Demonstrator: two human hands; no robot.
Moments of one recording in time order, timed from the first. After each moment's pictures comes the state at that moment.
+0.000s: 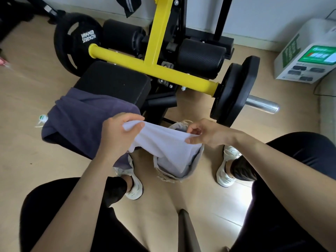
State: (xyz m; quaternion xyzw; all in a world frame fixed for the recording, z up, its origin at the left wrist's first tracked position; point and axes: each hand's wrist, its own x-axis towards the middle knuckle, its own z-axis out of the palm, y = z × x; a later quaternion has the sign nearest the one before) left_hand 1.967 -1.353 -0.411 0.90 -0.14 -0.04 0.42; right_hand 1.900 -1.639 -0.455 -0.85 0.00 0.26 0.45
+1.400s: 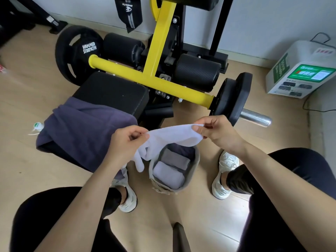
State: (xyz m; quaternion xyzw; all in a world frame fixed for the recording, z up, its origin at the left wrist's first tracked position) left_hand 1.976 -1.366 -0.433 0.85 -0.08 -0.17 0.49; right_hand 1.895 -1.653 -0.430 -0.78 0.10 0.03 0.61
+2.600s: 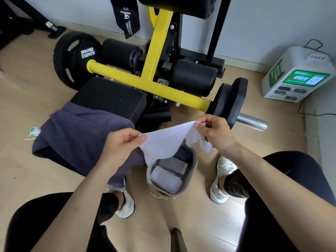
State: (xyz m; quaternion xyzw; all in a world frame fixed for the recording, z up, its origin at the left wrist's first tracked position) left_hand 1.972 -1.367 -0.414 0.84 -0.08 -0.17 0.51; right_hand 1.903 -1.653 -0.434 -0.80 0.21 -0.05 0.57
